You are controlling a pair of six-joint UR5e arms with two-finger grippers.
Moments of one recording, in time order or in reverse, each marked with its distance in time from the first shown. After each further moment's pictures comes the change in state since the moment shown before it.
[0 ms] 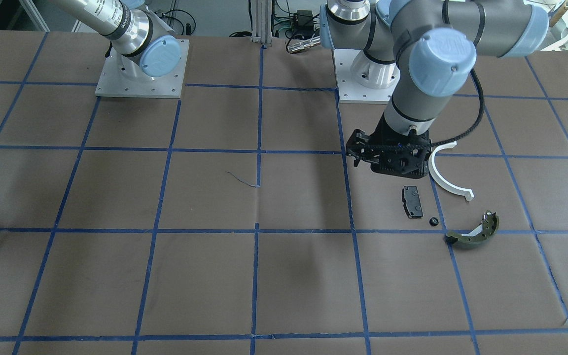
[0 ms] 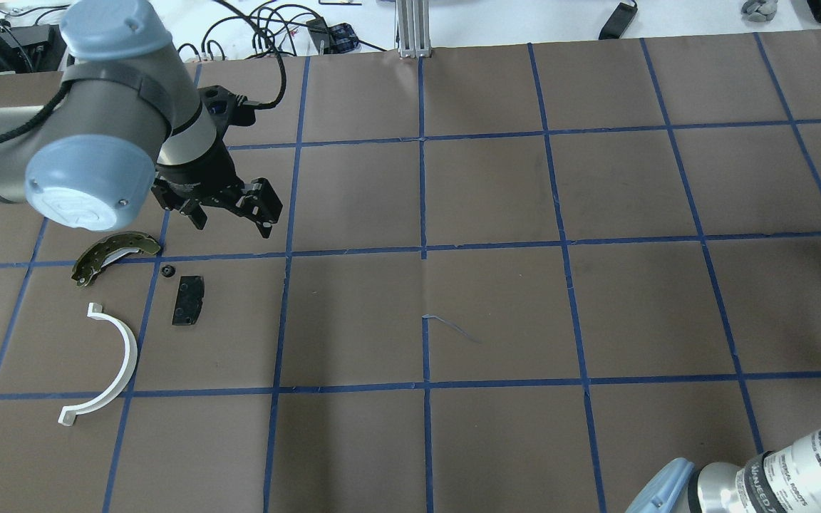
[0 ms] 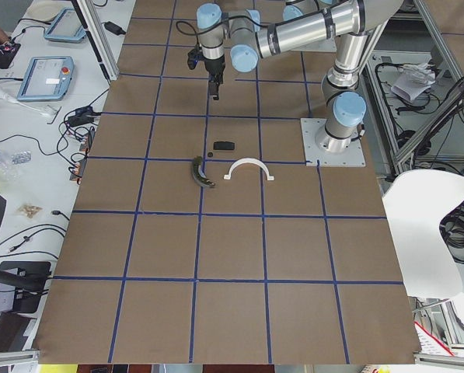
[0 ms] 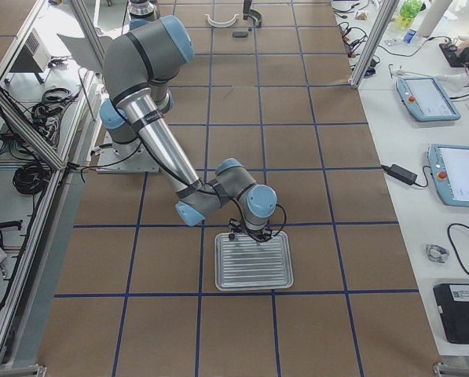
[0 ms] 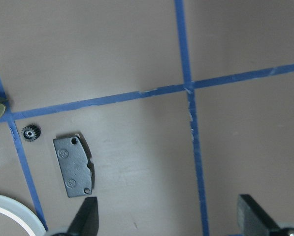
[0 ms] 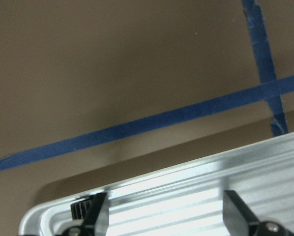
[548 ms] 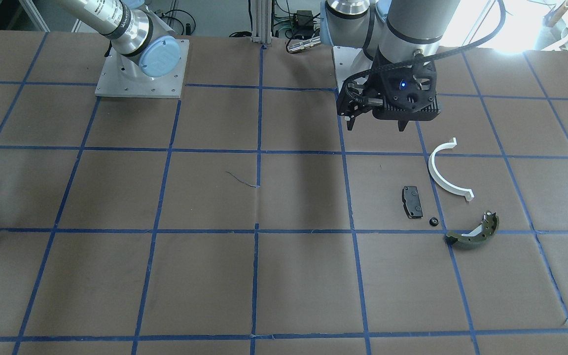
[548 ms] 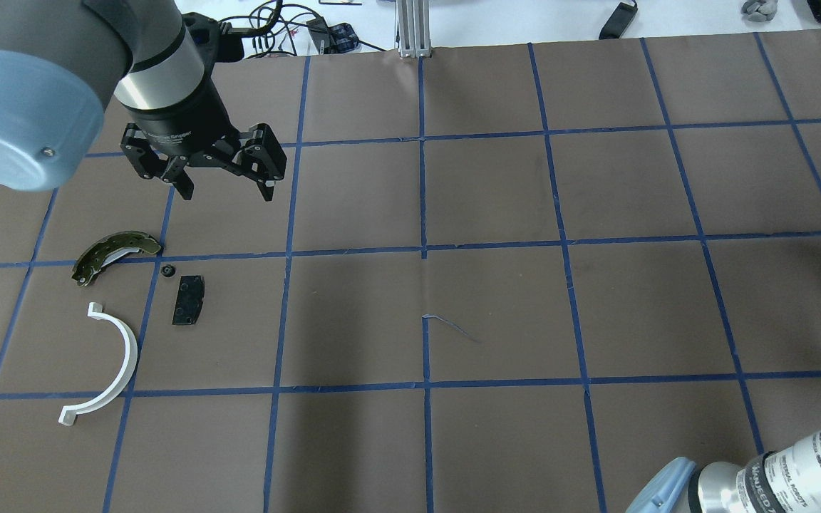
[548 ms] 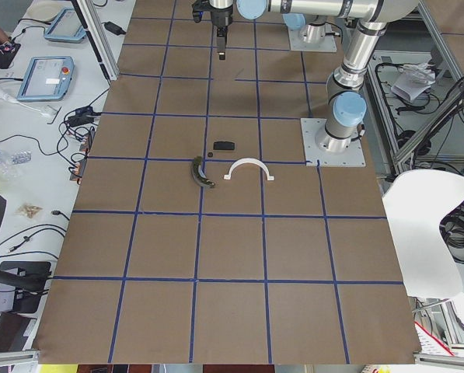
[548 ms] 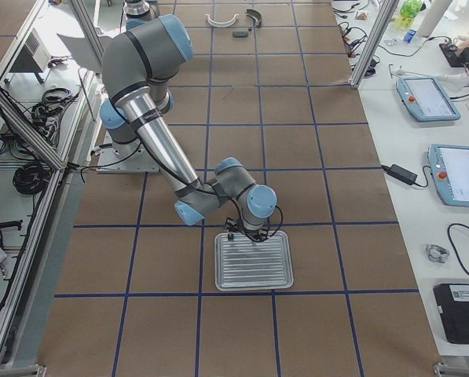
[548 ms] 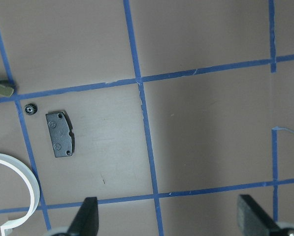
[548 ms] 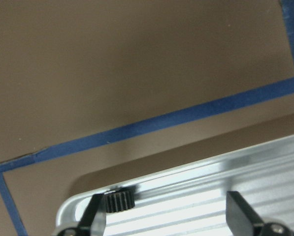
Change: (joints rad) left arm -0.037 0.067 0.137 -0.139 0.005 -0.205; right arm -0.006 -0.018 0.001 0.077 -0.048 0.016
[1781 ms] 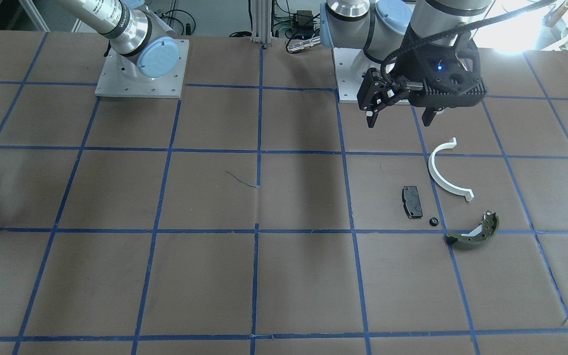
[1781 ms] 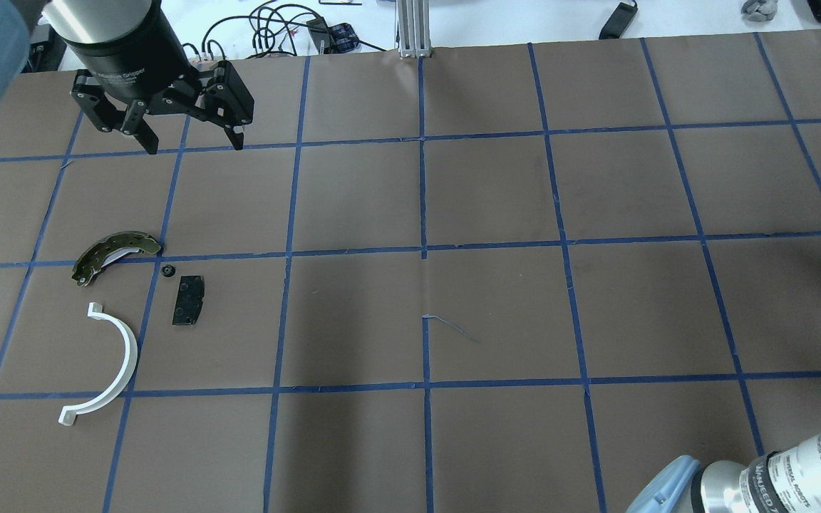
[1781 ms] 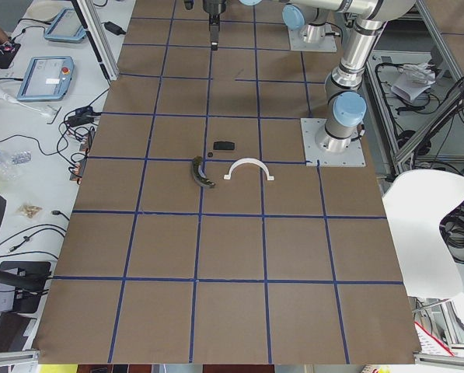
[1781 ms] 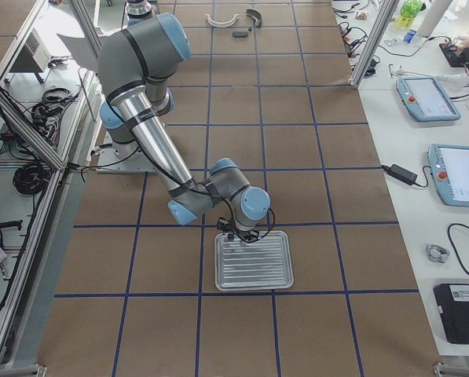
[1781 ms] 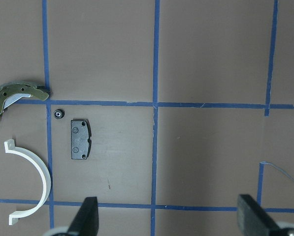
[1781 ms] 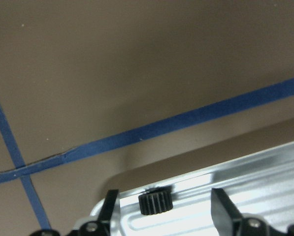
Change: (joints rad) left arm 0.039 -0.026 0.130 -0.051 -0.003 -0.004; right arm -0.025 -0.010 0.045 -0.011 -0.019 0.016
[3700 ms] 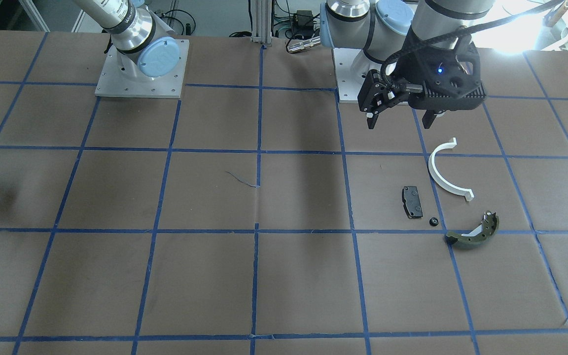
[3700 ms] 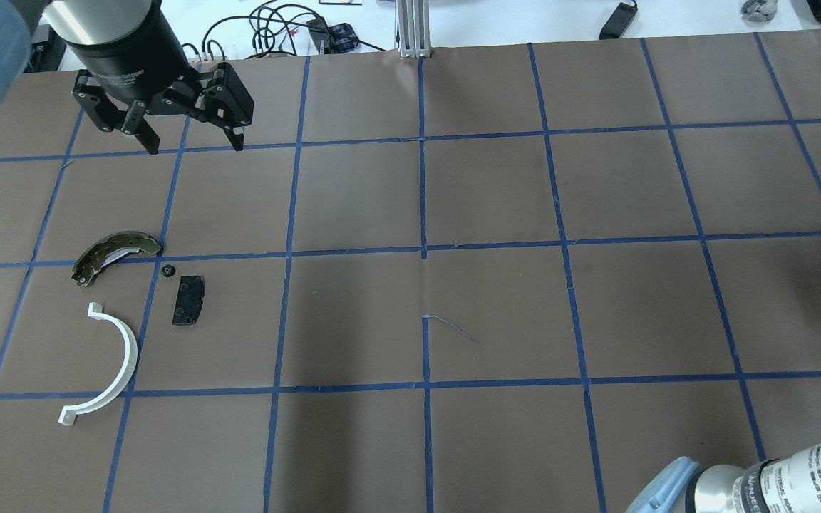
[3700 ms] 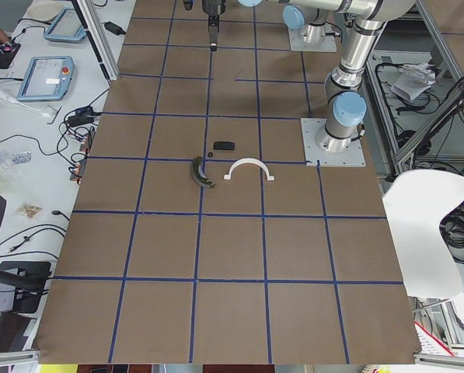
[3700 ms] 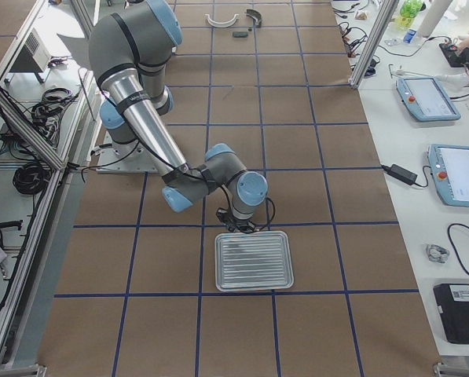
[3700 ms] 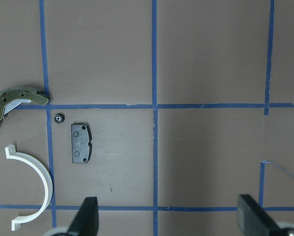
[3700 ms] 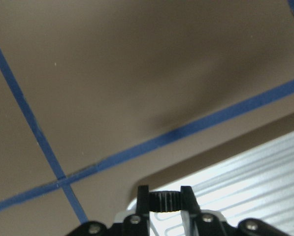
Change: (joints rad) left arm 0.004 -0.002 -0.007 0.006 -0.006 0.021; right arm 0.036 -0.129 0.045 0.056 0.016 0.145
